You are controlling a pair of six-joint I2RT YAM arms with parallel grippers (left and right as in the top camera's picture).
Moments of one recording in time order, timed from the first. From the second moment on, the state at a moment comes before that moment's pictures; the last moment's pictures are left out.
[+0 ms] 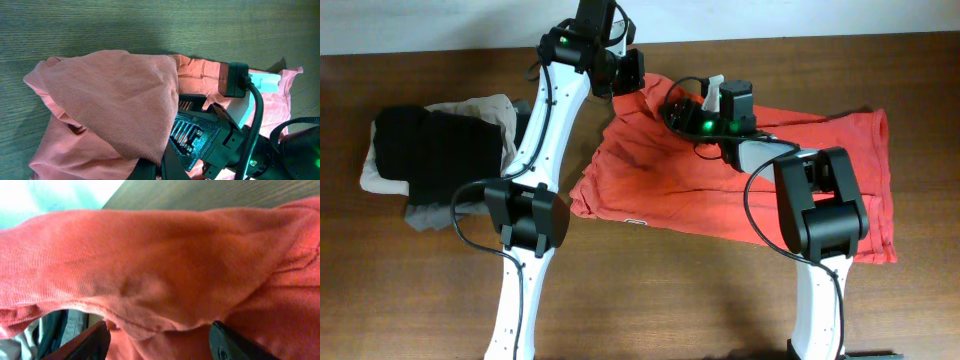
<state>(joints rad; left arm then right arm) -0.32 2.58 2.73 -1.20 0.42 -0.36 0.17 2.28 1.36 0.34 -0.59 0.73</state>
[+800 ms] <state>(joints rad) -0.32 2.58 2.73 -1.21 0.42 -0.36 0.26 2.28 1.38 0.23 -0.40 0.67</state>
